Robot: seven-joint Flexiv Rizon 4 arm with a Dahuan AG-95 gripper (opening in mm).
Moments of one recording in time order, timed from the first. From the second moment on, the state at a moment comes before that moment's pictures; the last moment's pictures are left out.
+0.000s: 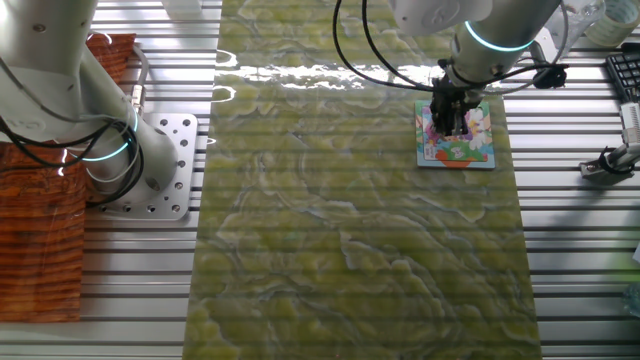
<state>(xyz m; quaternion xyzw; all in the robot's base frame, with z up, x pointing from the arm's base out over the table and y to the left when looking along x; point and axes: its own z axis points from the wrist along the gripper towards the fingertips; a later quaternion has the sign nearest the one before) 0.587 0.077 0.013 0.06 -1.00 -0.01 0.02</state>
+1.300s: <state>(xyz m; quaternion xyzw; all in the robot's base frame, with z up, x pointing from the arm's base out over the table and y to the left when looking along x) 0.583 0.095 0.028 -0.03 -1.00 -0.02 0.03</state>
